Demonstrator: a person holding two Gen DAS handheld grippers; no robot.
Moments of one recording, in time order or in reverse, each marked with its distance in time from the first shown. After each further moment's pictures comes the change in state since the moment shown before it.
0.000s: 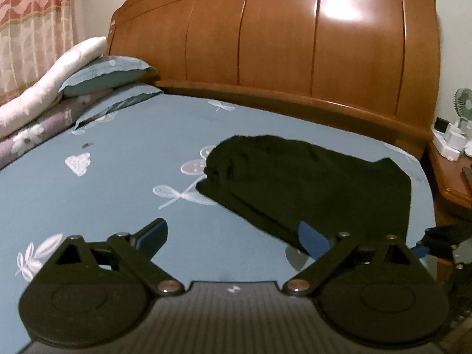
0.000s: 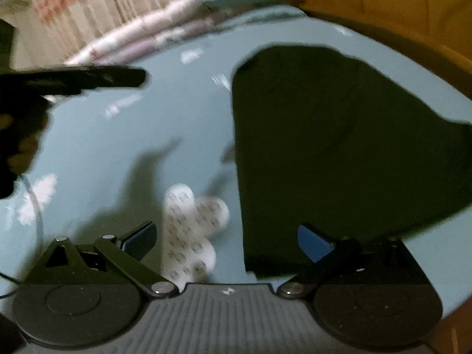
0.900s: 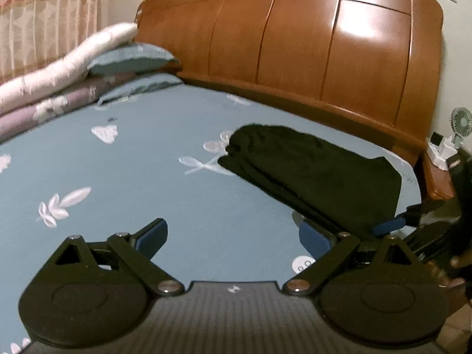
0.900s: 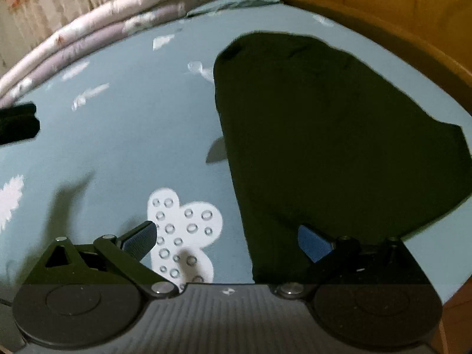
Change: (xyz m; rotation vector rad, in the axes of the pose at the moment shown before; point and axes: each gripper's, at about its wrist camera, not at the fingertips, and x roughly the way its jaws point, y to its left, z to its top) left arm -0.061 0.028 -0.042 -0.106 -0.056 0.025; right arm 0.004 0.023 0.022 0.032 0.037 -0.141
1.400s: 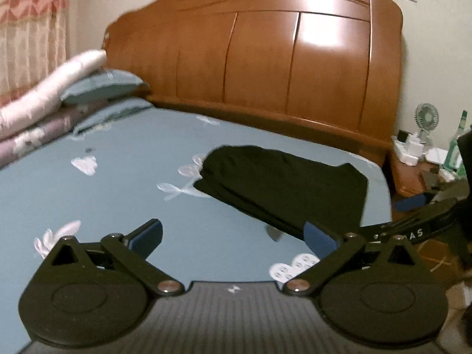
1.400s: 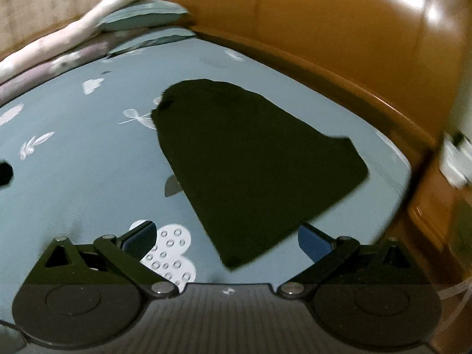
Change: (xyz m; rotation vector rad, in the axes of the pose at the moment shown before) left arm -0.036 -0.004 0.020 0.081 -0.003 -0.148; right arm -0.088 0.055 -0.007 0.181 -0.098 -0.380
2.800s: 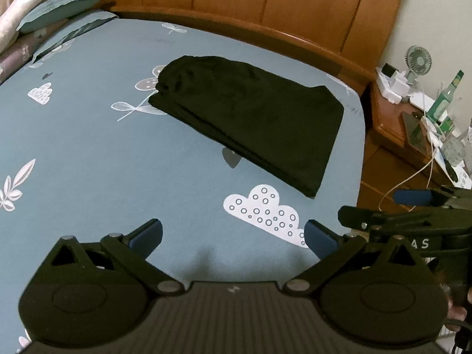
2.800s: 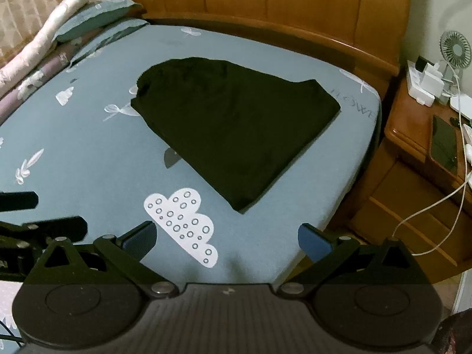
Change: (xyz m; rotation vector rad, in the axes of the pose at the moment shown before) left arm 0.046 -0.028 0.019 -0.003 0.425 -0.086; right arm -0.025 0.015 -0.014 0.229 0.123 -0.047
